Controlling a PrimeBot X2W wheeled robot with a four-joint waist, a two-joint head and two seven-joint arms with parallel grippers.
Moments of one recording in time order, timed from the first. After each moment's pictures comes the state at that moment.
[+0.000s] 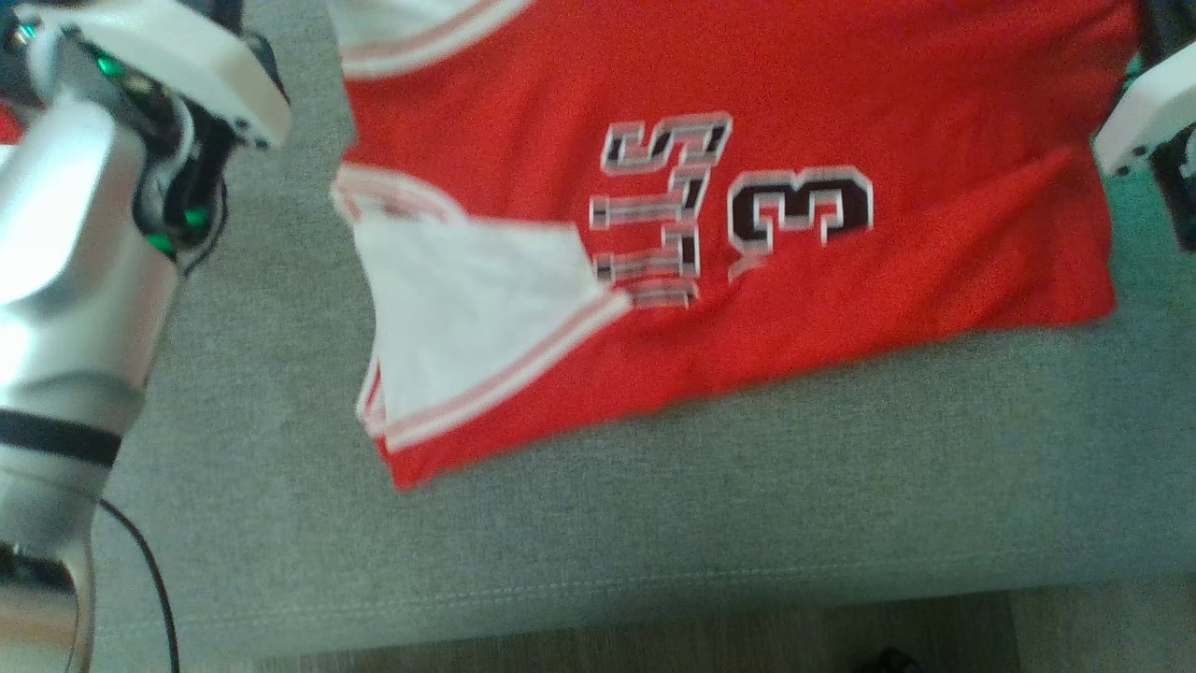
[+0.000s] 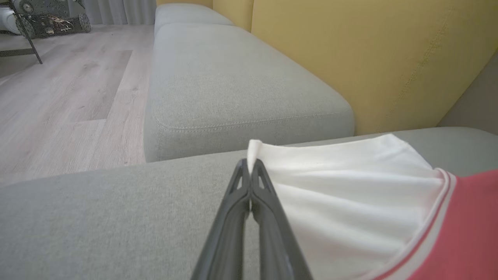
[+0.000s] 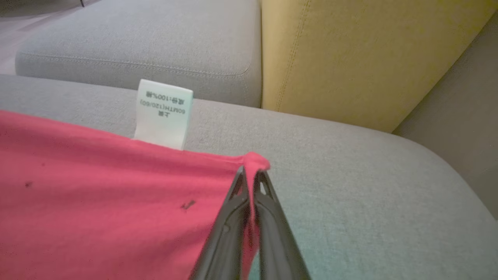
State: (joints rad) left arm -1.04 0.37 -0.64 0.69 -0.70 -0.03 -0.18; right arm -1.00 -0.45 0.42 0.94 0.41 0.12 -0.11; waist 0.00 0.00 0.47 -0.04
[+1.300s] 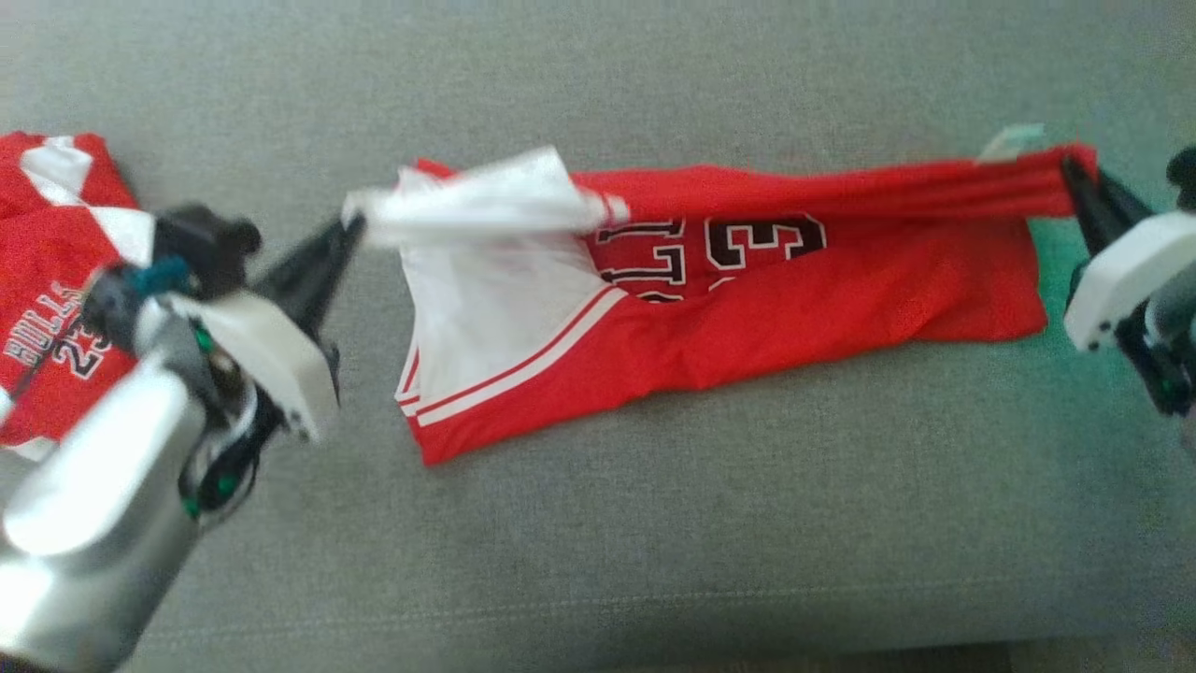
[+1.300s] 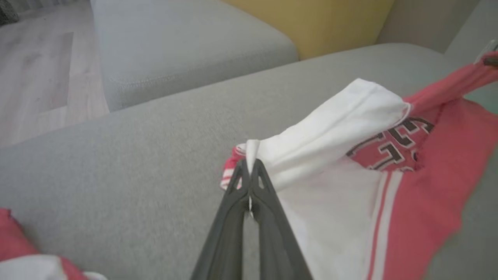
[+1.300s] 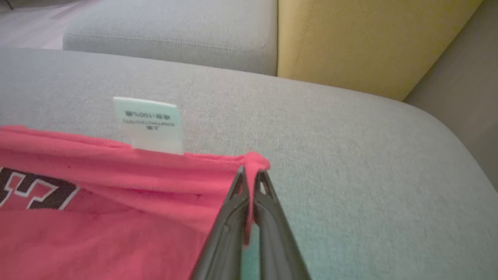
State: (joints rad) left arm -0.63 0.53 -0.75 0.37 -0.67 -0.08 -0.09; right arm -0.80 -0.55 0.71 0.89 0.70 0.12 -0.11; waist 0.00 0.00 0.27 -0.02
